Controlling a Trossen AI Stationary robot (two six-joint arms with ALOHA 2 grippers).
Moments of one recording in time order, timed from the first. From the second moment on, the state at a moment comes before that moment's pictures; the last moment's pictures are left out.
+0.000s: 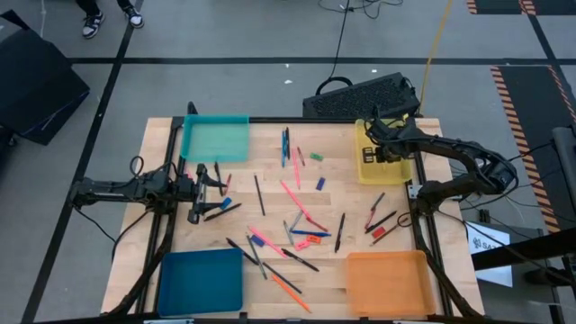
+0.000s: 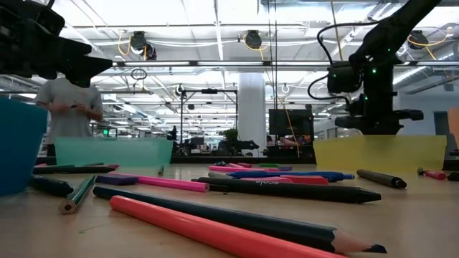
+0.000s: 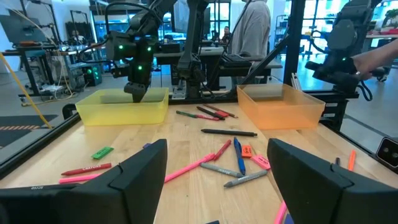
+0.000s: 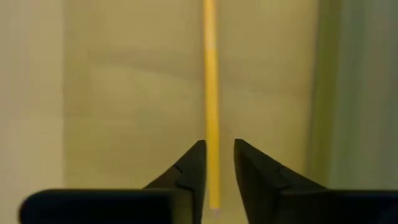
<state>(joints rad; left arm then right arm) -0.04 0.02 0.01 0.02 0.04 0.02 -0.81 1.31 0.65 -0.75 0.26 0.68</state>
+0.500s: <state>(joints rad) -0.04 0.02 0.01 0.02 0.04 0.02 -0.54 1.31 0.95 -0.86 0.22 0.82</state>
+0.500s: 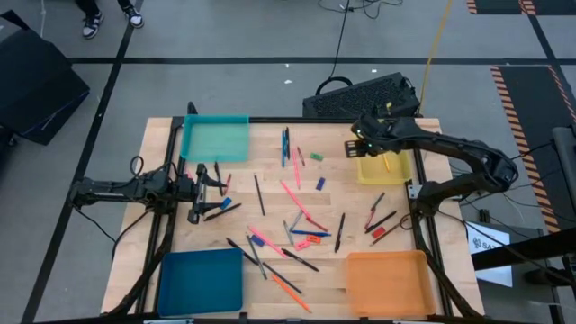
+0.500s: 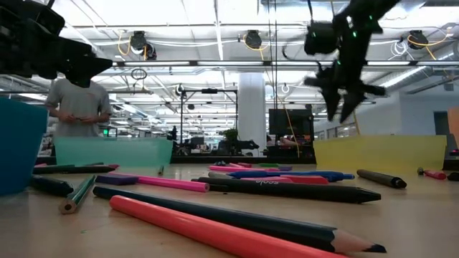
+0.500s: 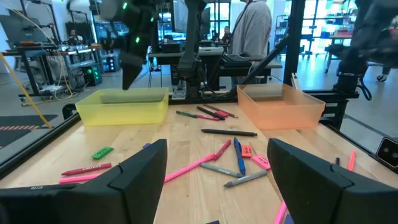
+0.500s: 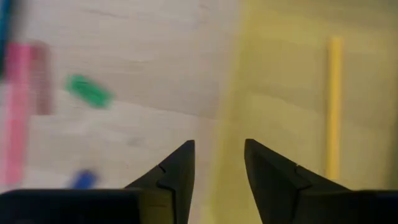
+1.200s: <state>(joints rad) -0.04 0.02 0.01 0.02 0.04 0.02 -0.11 1.96 1.63 -0.86 0.26 0.97</state>
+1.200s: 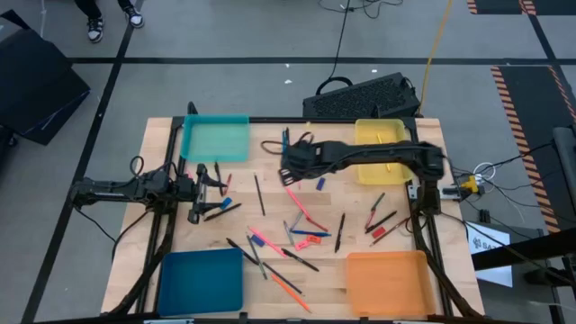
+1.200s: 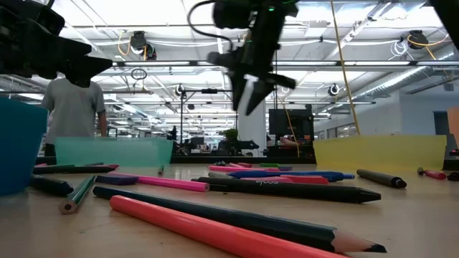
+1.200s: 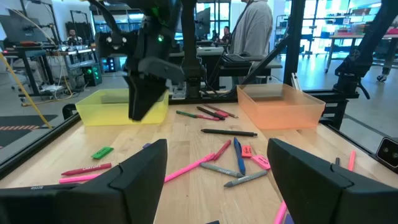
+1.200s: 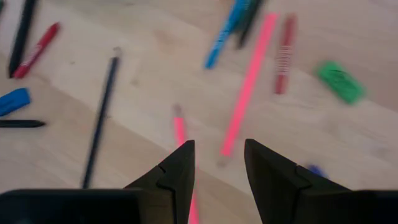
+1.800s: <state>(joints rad) -0.04 0.02 0.01 0.02 0.04 0.02 -0.12 2.18 1.75 -0.86 0.37 0.93</state>
